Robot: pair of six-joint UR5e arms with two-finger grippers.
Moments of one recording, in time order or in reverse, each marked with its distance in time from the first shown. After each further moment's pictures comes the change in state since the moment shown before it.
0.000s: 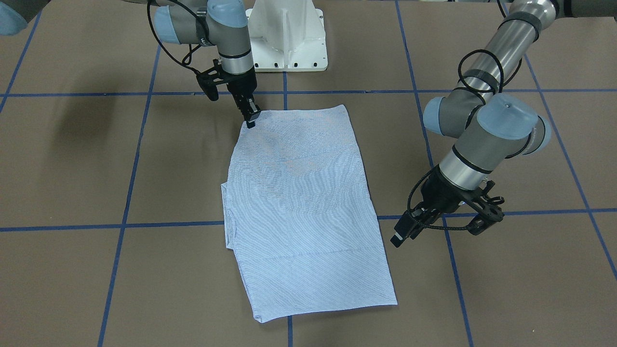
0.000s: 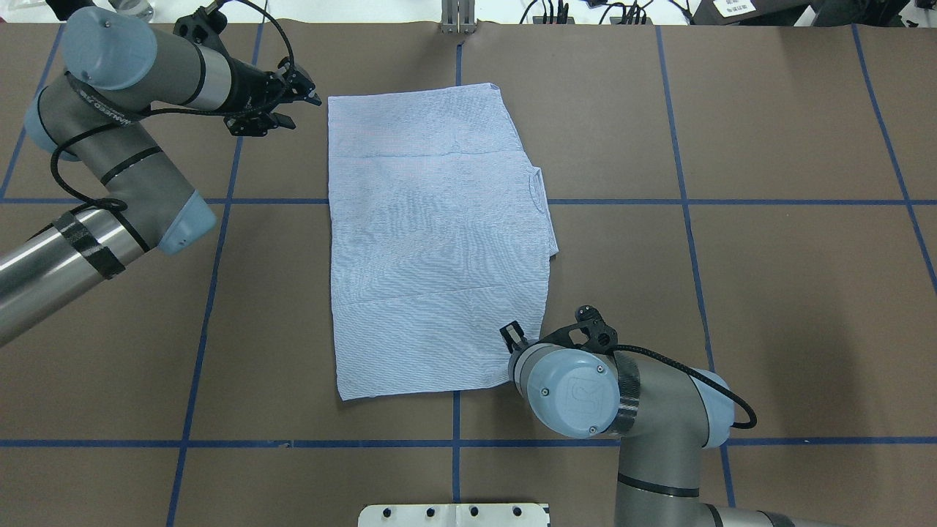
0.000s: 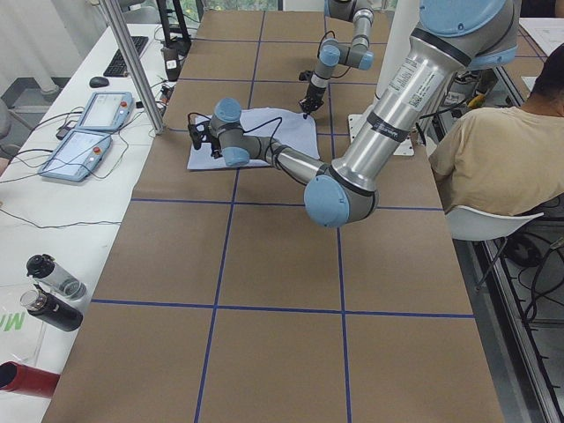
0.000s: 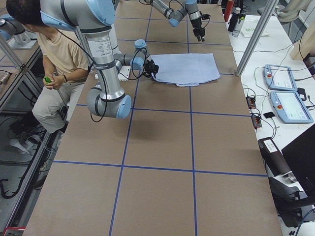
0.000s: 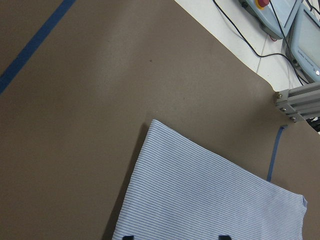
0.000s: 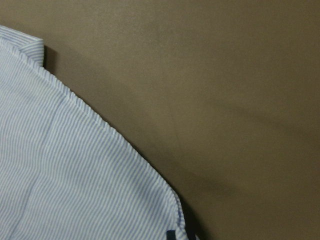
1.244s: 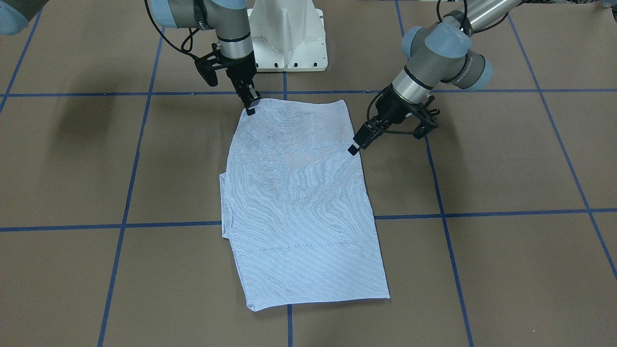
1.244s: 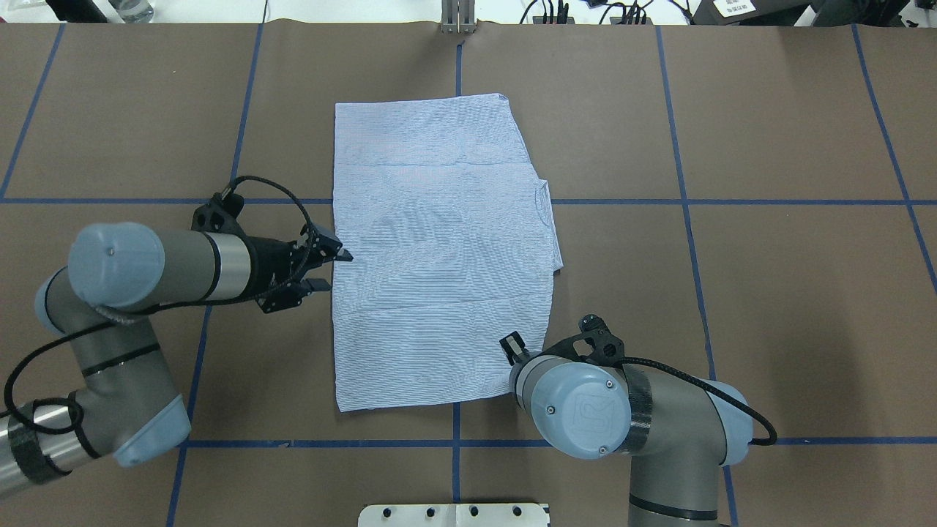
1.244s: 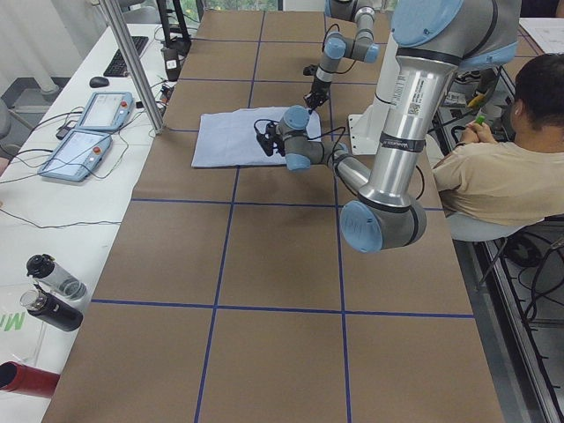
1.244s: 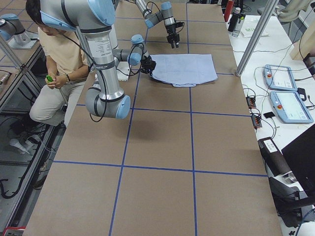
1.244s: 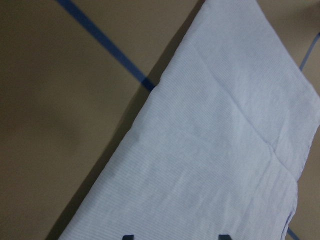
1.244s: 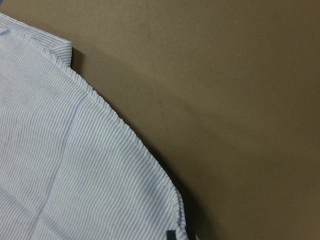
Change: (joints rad) left arm 0.385 0.334 -0.443 -0.001 0.214 -0.432; right arm -0.026 -0.012 0.090 -0.078 -0.002 0.004
